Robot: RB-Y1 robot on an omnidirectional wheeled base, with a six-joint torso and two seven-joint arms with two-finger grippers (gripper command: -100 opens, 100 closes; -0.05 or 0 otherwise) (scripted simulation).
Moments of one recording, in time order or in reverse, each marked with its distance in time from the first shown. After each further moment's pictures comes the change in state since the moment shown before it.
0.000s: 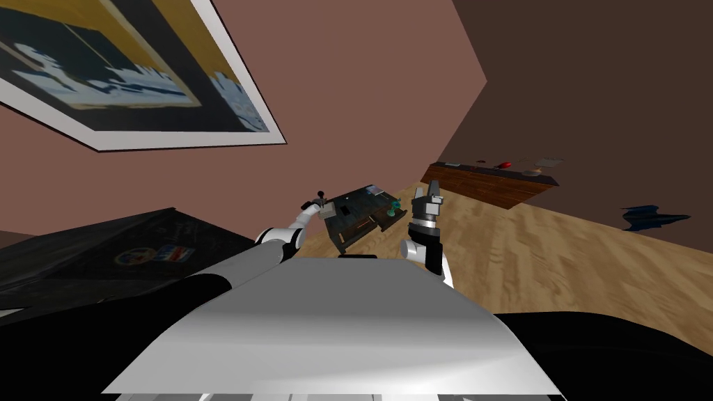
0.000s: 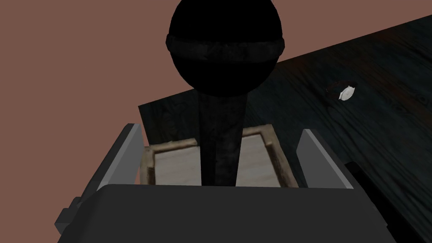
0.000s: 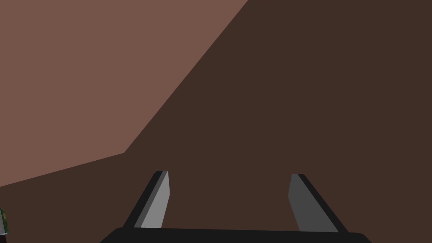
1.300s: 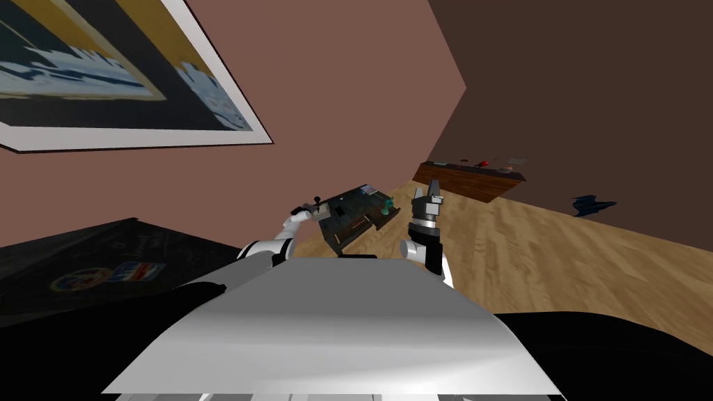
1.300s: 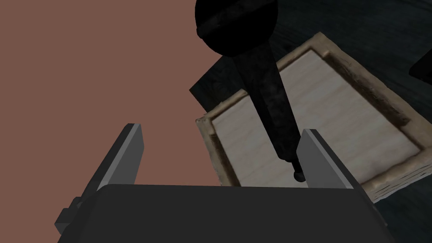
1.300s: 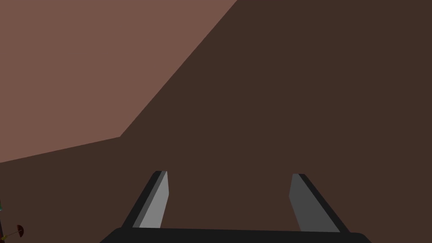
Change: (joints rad) left arm 0.180 0.084 0.054 -0.146 -0.245 0.110 -0.265; right arm 0.000 0.000 0.000 0.000 0.000 0.000 0.000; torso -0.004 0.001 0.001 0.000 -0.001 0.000
